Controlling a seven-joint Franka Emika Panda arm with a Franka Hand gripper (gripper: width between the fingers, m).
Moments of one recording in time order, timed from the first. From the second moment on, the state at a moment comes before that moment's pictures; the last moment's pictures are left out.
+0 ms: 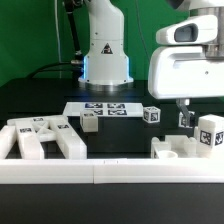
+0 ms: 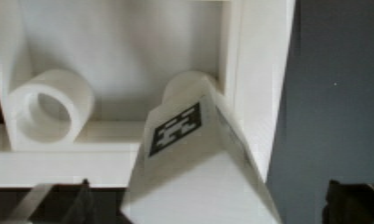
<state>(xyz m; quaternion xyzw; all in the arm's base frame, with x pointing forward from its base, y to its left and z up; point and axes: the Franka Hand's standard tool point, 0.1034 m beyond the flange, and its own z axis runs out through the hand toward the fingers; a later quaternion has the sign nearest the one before) 0.639 0.127 0.079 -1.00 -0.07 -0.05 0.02</state>
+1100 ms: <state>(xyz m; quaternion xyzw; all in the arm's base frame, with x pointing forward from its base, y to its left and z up) 0.640 0.121 0.079 -1.00 0.02 -0.05 0.02</state>
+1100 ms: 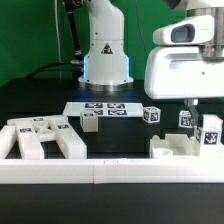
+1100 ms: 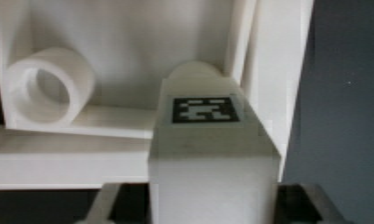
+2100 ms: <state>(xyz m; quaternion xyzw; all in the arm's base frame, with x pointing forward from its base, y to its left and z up) 0.634 0.110 0.098 -0.98 0.20 -0.05 0.02</state>
